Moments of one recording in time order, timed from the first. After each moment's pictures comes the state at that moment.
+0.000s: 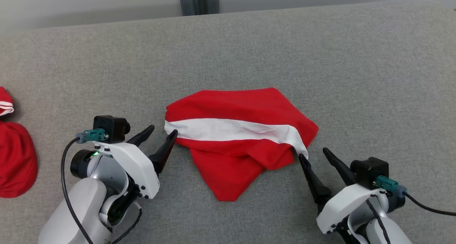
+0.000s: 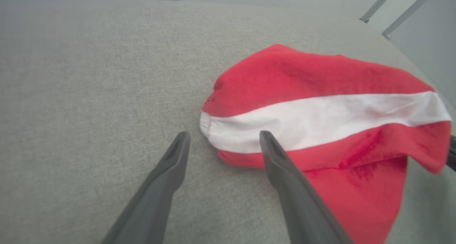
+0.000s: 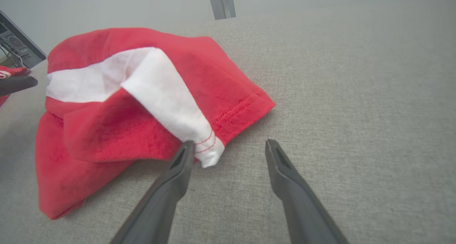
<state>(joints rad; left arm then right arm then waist) -0.40 0.30 -0.44 0.31 -0.69 -0.07 0.23 -0.18 -0.04 0.23 0.28 0.27 0.13 0.00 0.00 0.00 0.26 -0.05</state>
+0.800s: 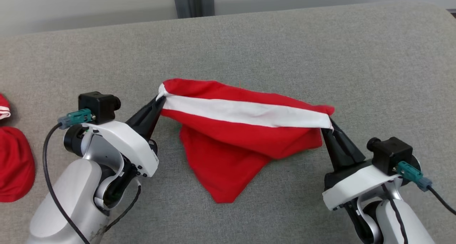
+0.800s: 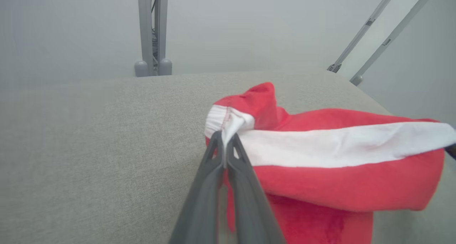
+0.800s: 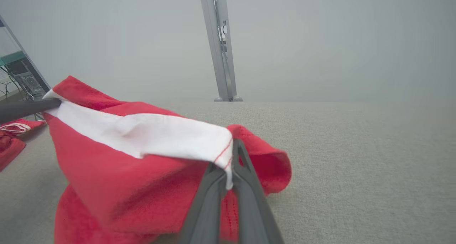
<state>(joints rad) -0.47 0.31 -0.44 0.25 -0.72 -0.06 0.16 -0.22 -0.04 0.20 0.12 0.22 0.13 -0.06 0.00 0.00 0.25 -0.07</state>
